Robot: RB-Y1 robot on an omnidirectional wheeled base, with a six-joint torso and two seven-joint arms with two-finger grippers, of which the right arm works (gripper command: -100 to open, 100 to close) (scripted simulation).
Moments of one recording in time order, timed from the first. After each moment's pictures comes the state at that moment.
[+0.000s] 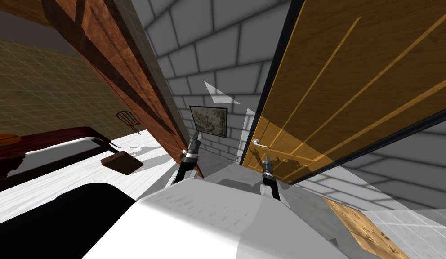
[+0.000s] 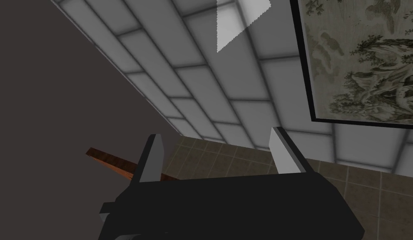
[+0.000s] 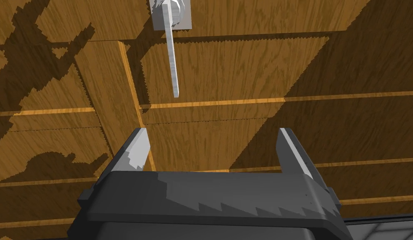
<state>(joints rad) -0.04 -0.17 -0.15 -0.82 -0.17 -0.79 -0.02</state>
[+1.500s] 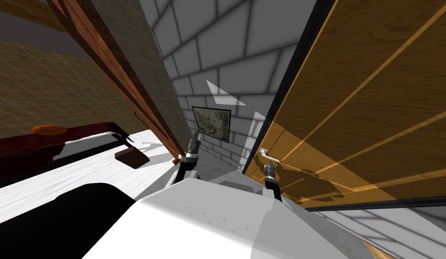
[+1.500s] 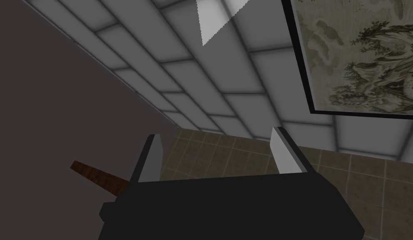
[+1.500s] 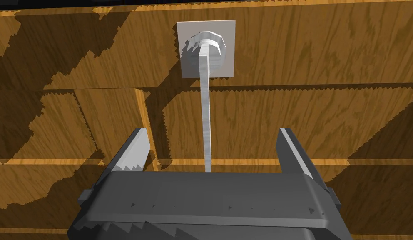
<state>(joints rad) -0.12 -0.21 -0.18 -0.57 -0.19 -0.84 -0.06</state>
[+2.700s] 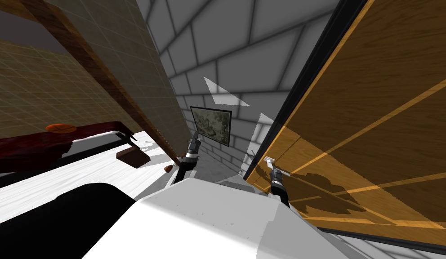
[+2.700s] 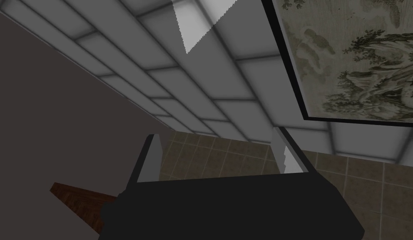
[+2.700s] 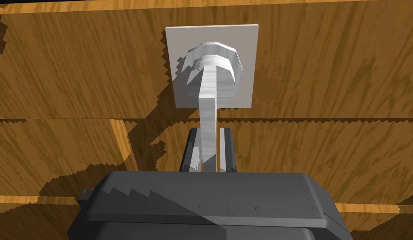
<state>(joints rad) -0.07 -0.26 -0.20 -0.57 -0.20 -0.86 -0.10</state>
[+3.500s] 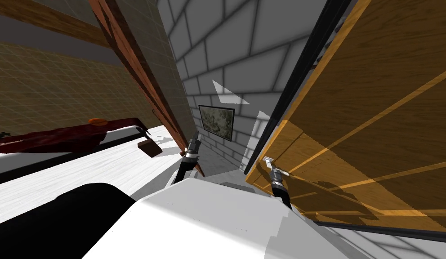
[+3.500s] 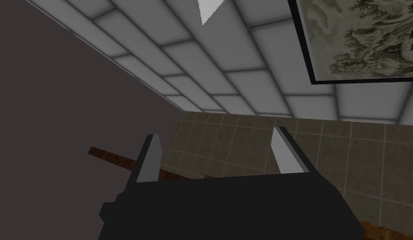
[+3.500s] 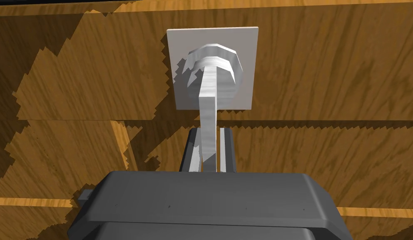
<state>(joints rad) -0.05 -0.29 -0.14 -0.58 -0.17 -0.87 -0.17</state>
